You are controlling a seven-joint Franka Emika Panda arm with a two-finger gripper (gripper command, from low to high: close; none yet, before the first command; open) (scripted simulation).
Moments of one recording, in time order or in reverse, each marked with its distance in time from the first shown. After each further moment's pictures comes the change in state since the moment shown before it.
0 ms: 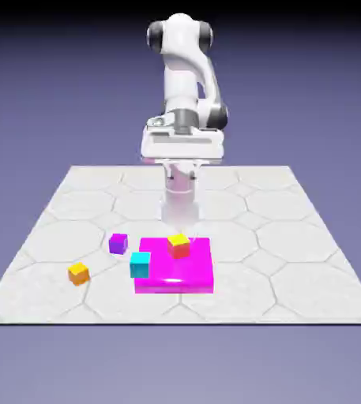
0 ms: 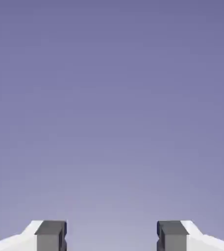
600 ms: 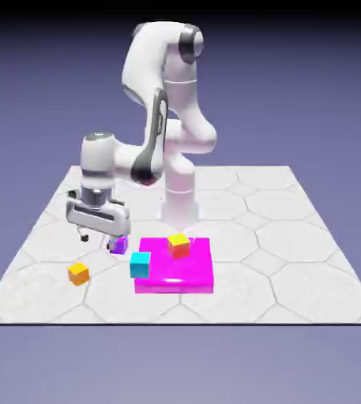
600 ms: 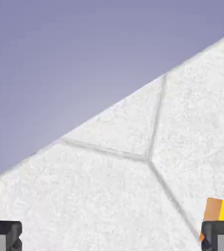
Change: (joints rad) arm -0.328 0.652 -0.200 0.280 0.133 -0.265 0.043
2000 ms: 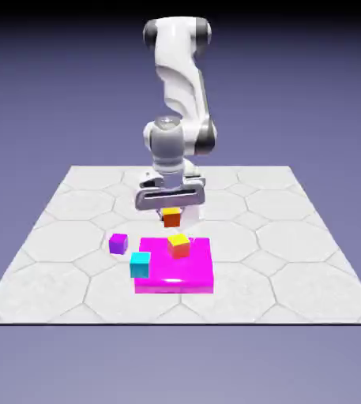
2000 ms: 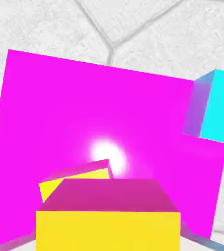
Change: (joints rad) arm 0.397 -0.645 0.122 -0.425 -0.215 -0.356 -0.260
